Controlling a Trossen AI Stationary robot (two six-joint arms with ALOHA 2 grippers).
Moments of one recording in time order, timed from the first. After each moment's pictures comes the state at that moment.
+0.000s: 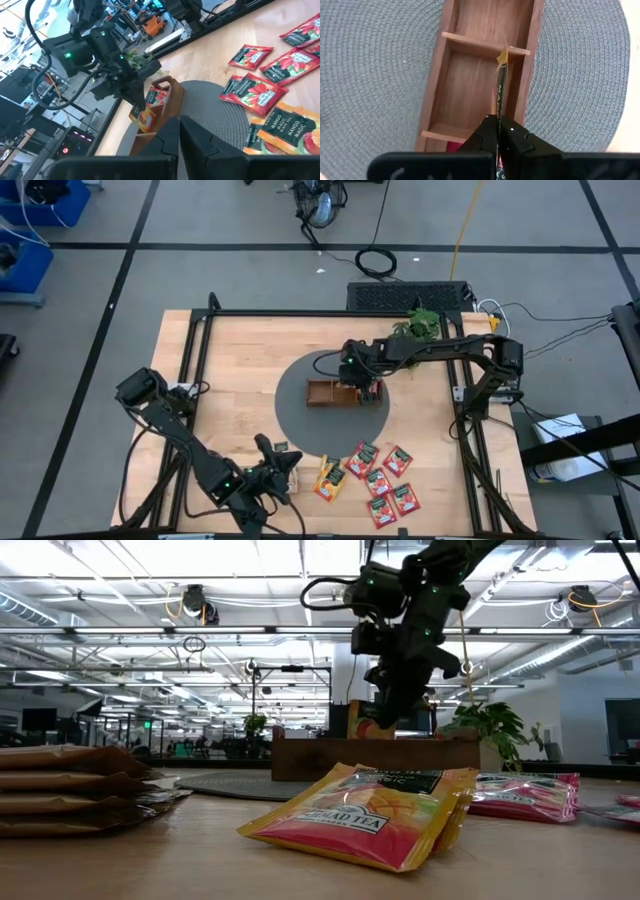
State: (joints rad) left arm -0.78 1.79 1.25 -0.31 -1.21 -0.17; right arm -0.22 1.70 1.14 -0.58 -0.11 -0.40
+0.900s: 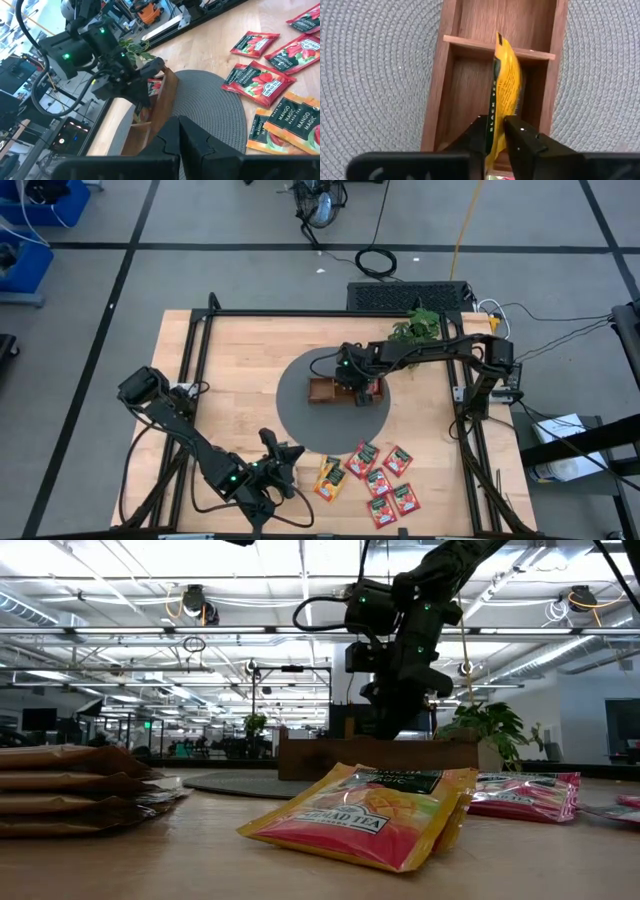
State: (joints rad) left arm -0.73 1.79 1.25 -0.37 -1.14 -0.22; right arm -0.22 1.77 1.14 -0.53 -0.10 -0.38
